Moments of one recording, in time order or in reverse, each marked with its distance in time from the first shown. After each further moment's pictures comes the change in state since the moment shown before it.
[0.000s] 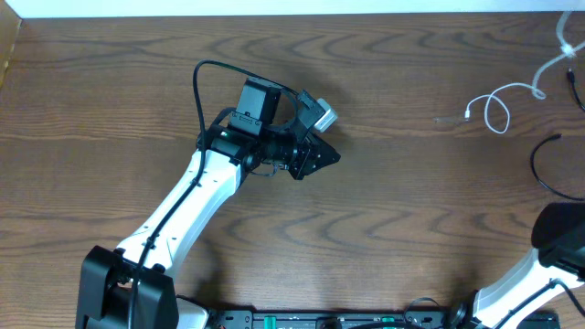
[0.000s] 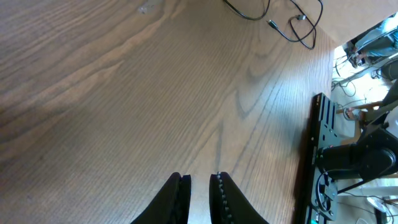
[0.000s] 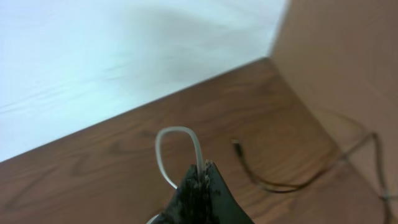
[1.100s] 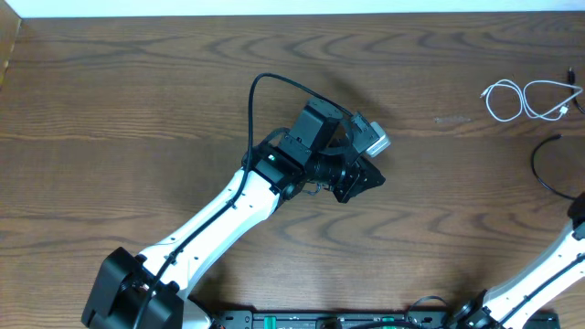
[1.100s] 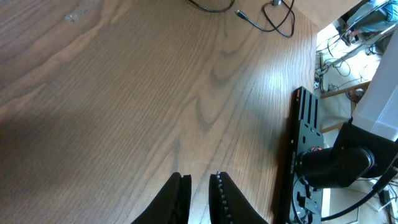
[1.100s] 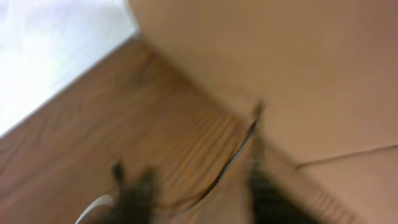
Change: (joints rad) left arm -0.272 0.000 0.000 0.144 -0.132 -0.164; right arm -0.274 0.324 0.177 0.022 0.047 0.037
